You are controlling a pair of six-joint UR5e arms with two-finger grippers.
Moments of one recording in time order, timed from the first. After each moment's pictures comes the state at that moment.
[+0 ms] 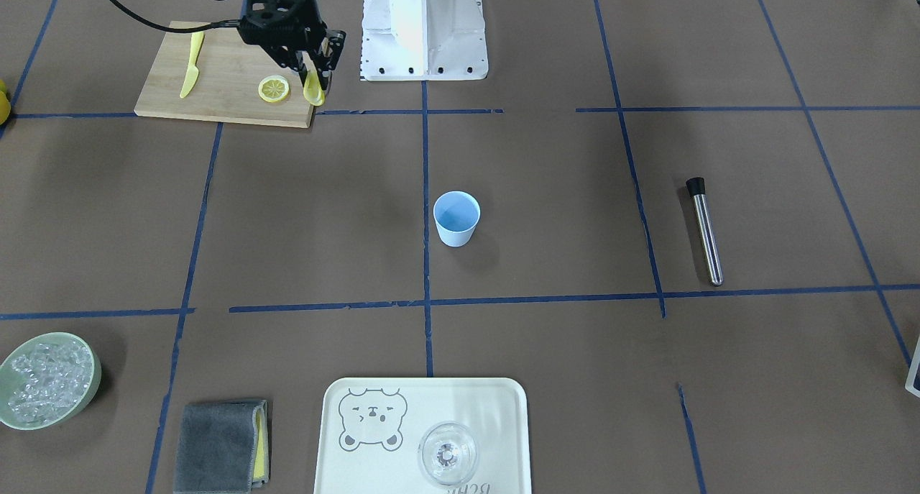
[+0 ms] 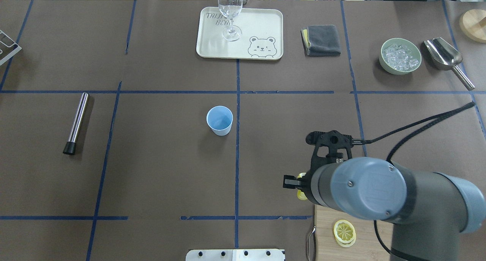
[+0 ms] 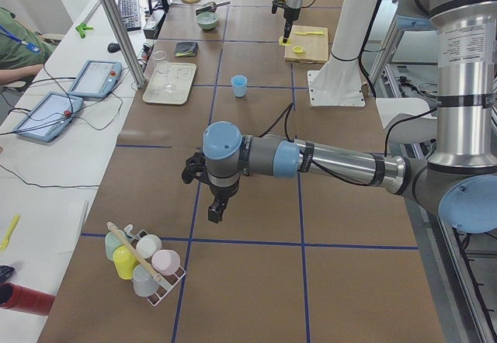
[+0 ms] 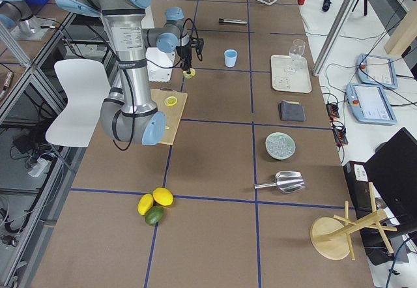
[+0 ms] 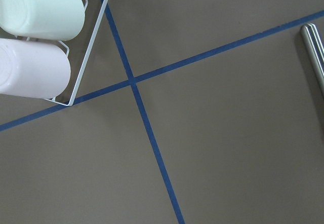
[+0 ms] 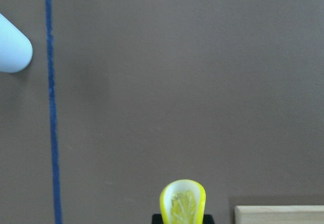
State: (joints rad) left arm -1.55 -1.48 -1.84 -1.52 -2.36 0.25; right arm 0.28 -1.17 2.23 -1.82 1.62 1.50
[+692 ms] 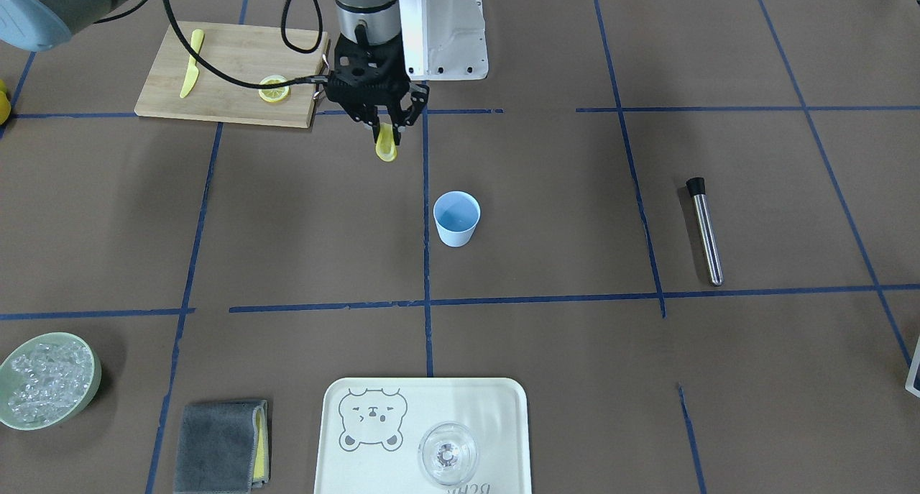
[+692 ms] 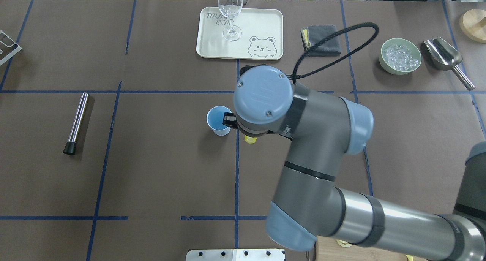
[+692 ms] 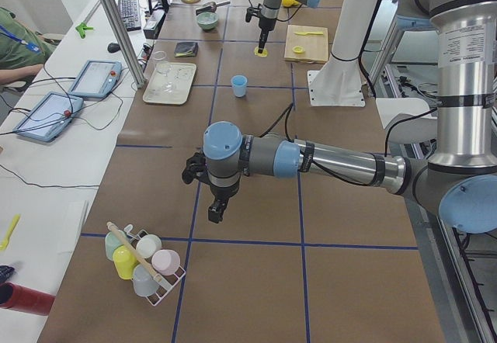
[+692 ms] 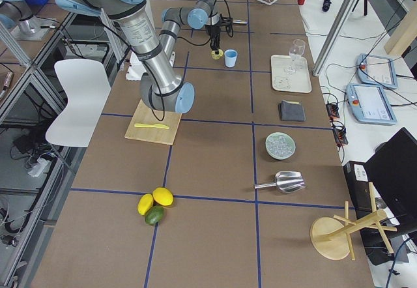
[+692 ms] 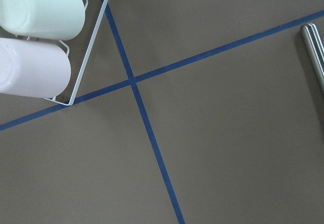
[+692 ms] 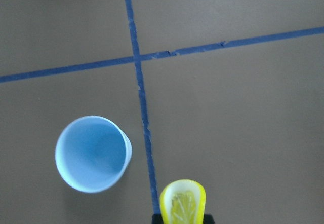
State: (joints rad) left arm -1.55 -1.47 -1.85 -1.51 -2.36 0.25; right arm 0.46 -0.74 1.80 -1.85 1.70 1.40
